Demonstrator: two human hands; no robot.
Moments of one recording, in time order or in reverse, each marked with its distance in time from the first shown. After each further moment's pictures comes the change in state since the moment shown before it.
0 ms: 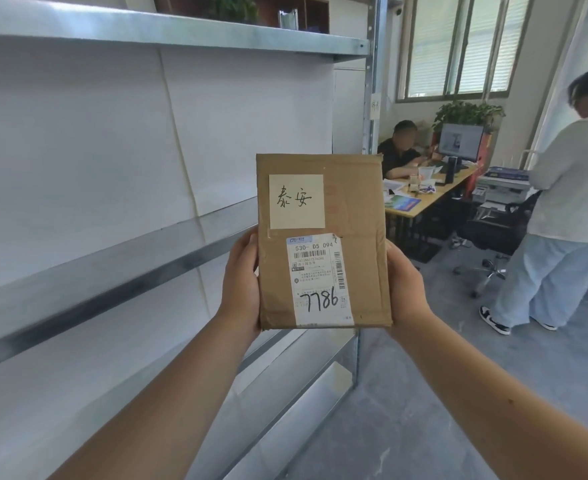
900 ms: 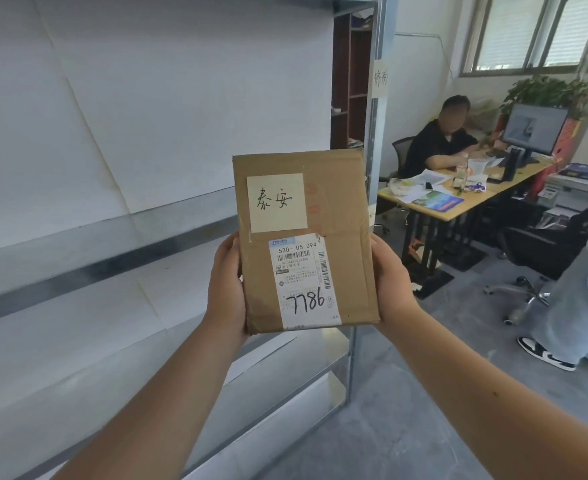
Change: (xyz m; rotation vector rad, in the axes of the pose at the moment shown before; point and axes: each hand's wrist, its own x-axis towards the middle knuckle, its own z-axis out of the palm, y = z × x) left_hand 0.133 -0.105 0.143 0.021 0.264 0.010; right_hand 0.221 0.008 -0.133 -0.113 -0.114 0.185
